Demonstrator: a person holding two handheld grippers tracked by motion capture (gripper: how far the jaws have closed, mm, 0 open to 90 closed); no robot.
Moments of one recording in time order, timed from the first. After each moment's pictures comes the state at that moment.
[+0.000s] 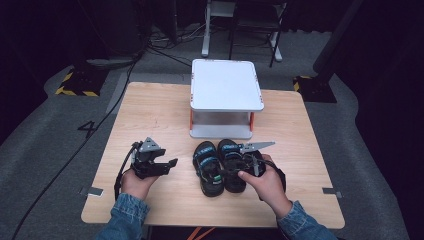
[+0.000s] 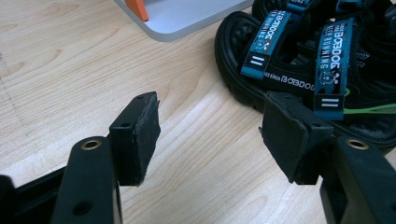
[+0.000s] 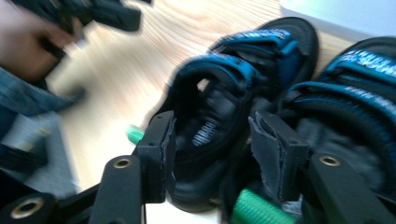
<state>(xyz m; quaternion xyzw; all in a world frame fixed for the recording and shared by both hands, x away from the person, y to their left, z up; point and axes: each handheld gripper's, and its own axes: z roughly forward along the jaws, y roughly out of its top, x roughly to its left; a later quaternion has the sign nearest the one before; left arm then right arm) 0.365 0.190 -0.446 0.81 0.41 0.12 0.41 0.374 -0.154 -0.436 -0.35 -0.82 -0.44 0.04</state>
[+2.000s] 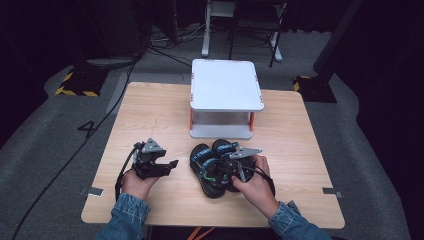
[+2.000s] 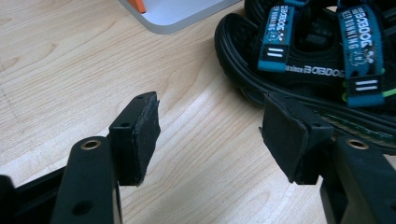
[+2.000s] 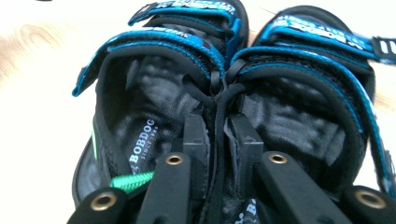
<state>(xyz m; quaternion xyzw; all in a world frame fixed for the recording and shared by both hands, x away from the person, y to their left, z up) 0.366 0.187 -0.449 0.81 0.41 0.12 0.40 0.365 -0.129 -0.454 -0.39 -0.84 -0.36 -0.10</state>
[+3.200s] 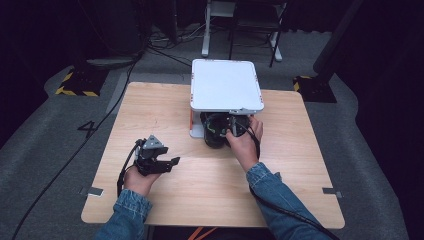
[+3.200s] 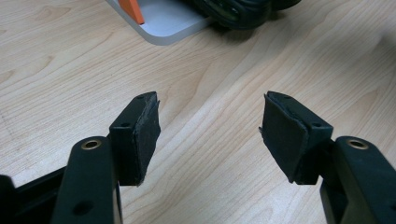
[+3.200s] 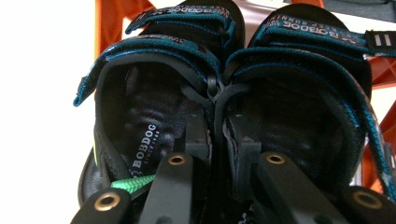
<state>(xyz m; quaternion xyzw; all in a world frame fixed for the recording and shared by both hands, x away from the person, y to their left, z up) 0.376 0.185 -0.448 0.81 0.40 0.12 0.41 0.492 -0.113 -0.441 -0.49 -0.76 -0.37 -0.23</state>
